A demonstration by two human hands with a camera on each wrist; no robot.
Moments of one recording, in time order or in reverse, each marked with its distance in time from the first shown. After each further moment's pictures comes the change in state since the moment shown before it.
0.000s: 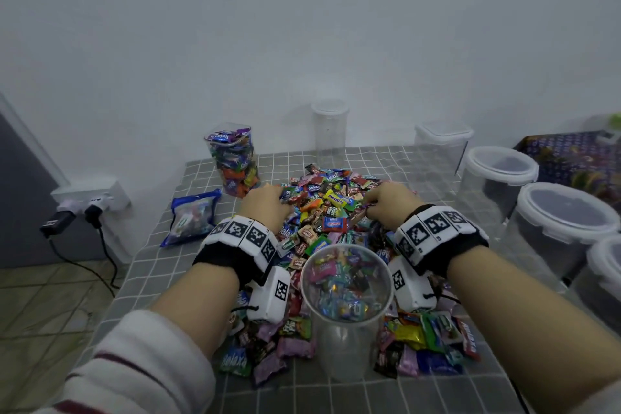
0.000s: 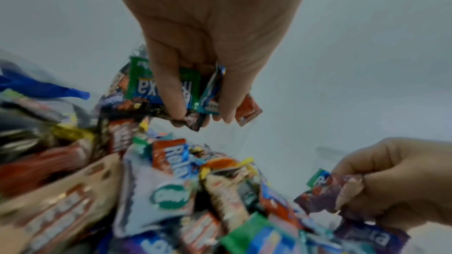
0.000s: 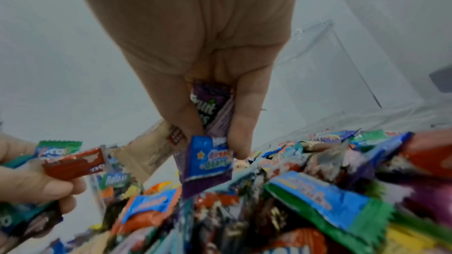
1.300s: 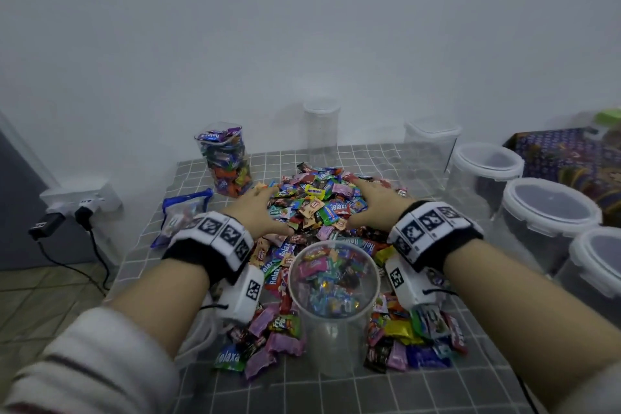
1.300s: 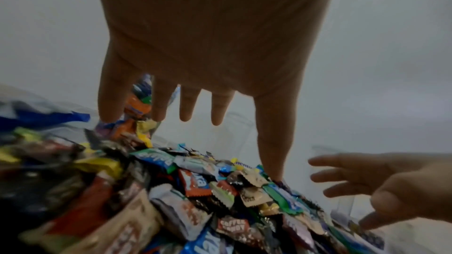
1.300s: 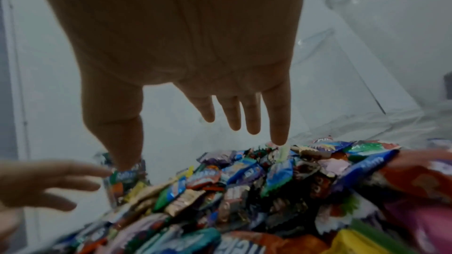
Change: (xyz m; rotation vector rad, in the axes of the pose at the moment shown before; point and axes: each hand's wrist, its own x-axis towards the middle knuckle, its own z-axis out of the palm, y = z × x) left_hand 0.002 -0.015 -0.002 0.129 -0.303 0.013; right_hand 0.001 0.010 0.006 0.095 -0.139 -0.028
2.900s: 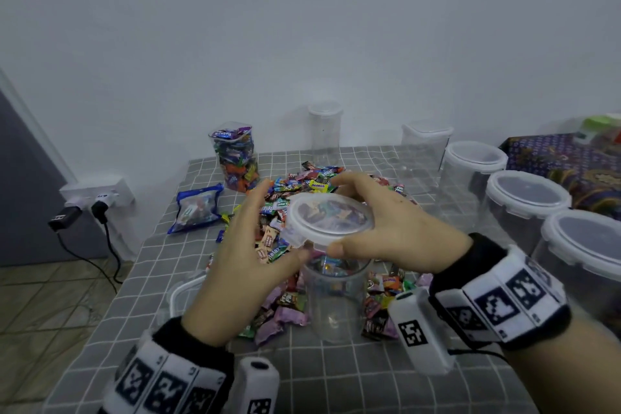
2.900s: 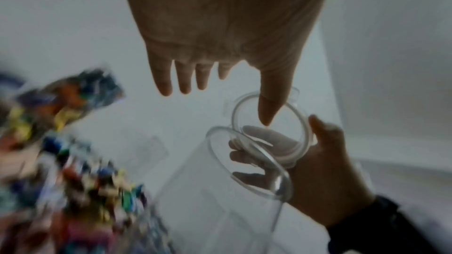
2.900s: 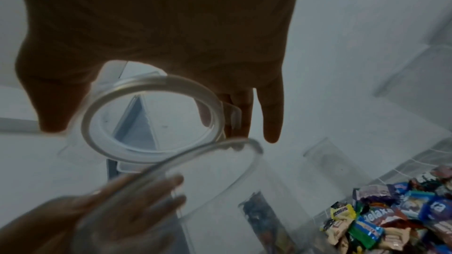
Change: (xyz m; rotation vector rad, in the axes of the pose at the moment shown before) left_hand -0.170 0.015 0.028 -0.847 0.503 0.455; right_hand -0.149 -0.059 -0.011 0.452 0.160 -0.471
